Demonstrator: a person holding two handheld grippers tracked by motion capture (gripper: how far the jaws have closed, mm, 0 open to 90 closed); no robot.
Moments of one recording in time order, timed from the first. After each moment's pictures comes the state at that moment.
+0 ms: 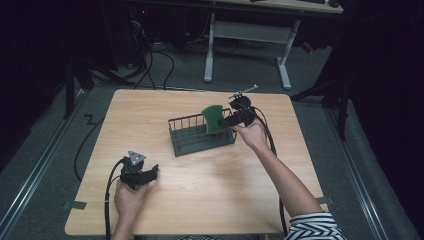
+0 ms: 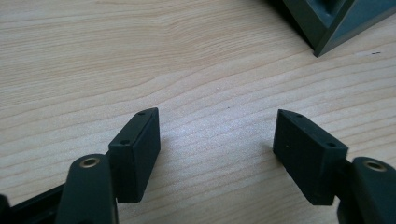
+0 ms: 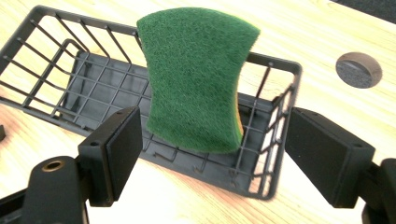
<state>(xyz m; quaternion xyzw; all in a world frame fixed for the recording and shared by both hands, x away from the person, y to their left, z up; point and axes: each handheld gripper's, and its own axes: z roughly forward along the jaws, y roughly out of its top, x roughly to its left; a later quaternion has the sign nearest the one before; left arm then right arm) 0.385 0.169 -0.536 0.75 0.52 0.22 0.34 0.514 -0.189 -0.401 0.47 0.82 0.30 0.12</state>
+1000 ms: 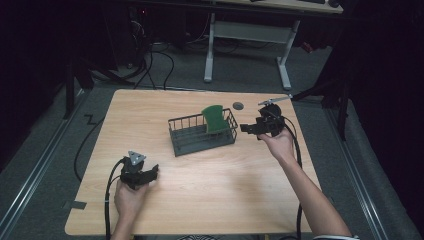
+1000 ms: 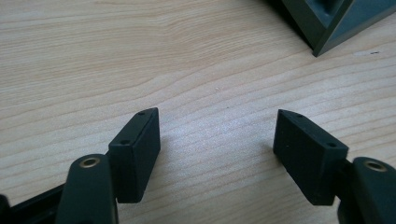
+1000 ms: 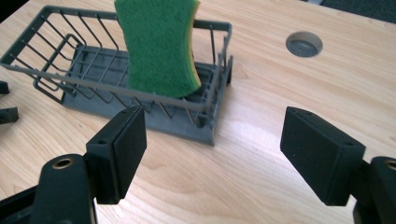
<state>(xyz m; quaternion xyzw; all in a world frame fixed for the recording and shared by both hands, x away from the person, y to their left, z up) 0.385 0.169 -0.536 0.75 0.52 0.22 0.34 0.466 -0.261 -0.390 0.49 0.79 0.34 0.13</state>
